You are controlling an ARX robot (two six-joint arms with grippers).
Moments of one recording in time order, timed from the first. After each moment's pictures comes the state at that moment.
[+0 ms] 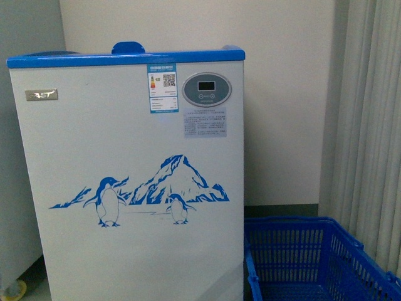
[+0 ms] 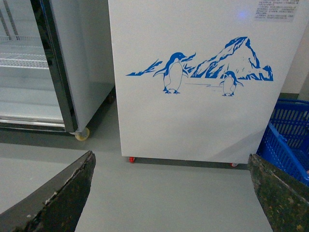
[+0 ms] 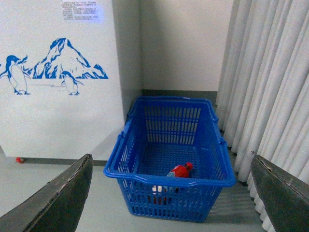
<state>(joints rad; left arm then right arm) 0.00 0.00 0.02 0.00 0.00 0.00 0.00 0.00 0.02 0.00 0.00 0.00</state>
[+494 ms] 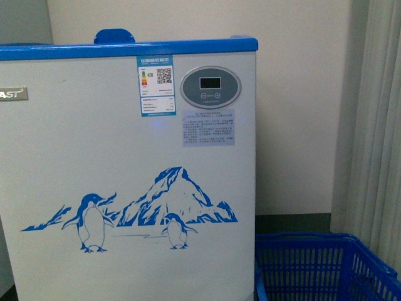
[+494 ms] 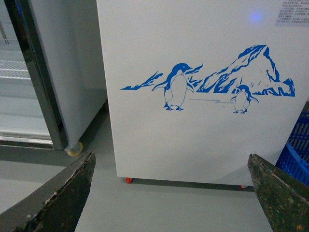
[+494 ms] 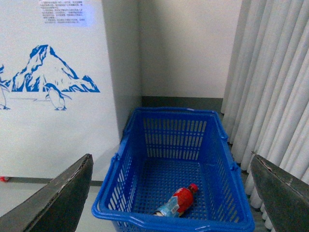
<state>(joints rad) 0.00 0.00 0.02 0.00 0.00 0.00 0.00 0.00 0.02 0.00 0.00 0.00</state>
